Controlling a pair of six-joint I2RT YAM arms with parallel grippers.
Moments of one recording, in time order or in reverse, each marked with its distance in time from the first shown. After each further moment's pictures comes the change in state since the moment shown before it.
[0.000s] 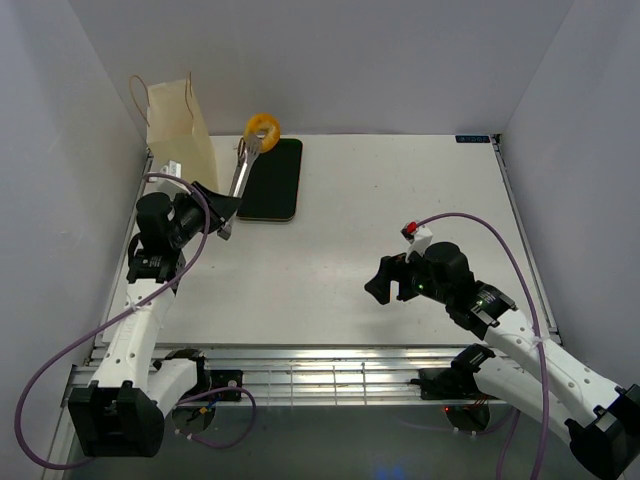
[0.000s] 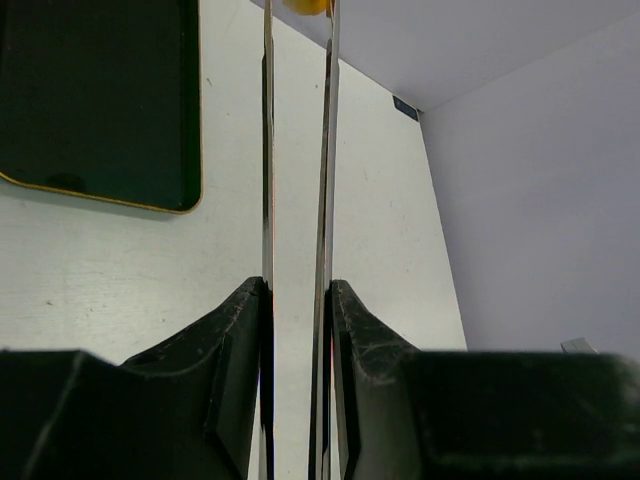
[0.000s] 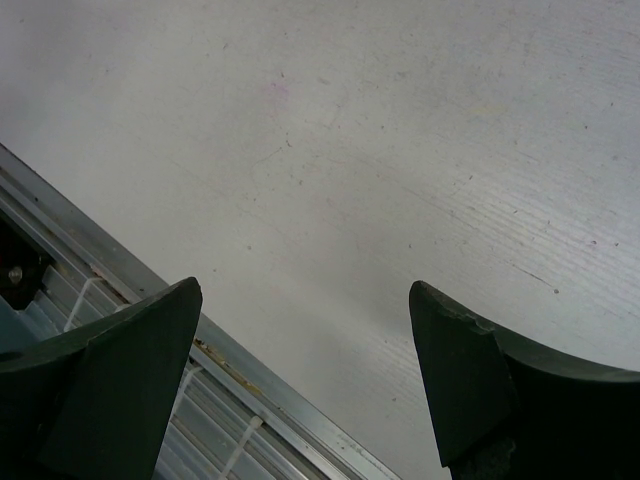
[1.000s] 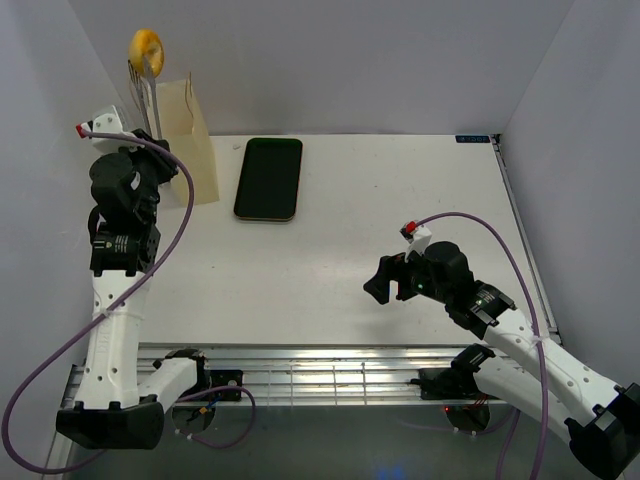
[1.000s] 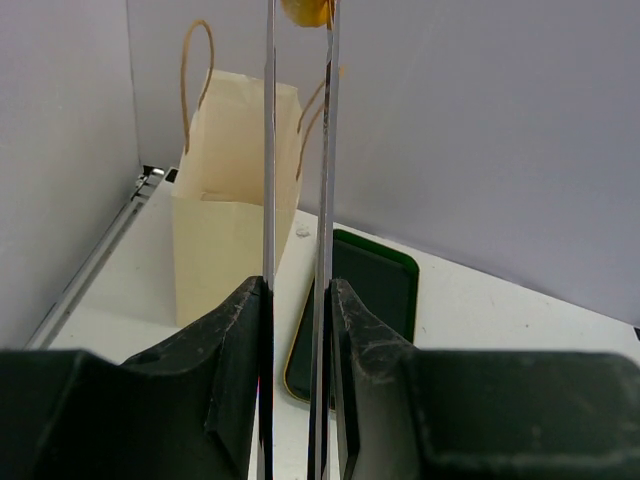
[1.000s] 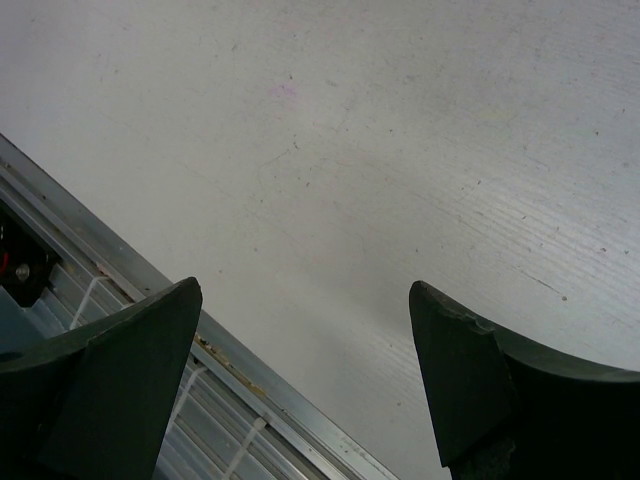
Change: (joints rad) left arm 0.000 0.031 0.520 -0.261 -0.624 0.477; right arm -0.001 0.012 -0.001 0.016 -0.018 0.000
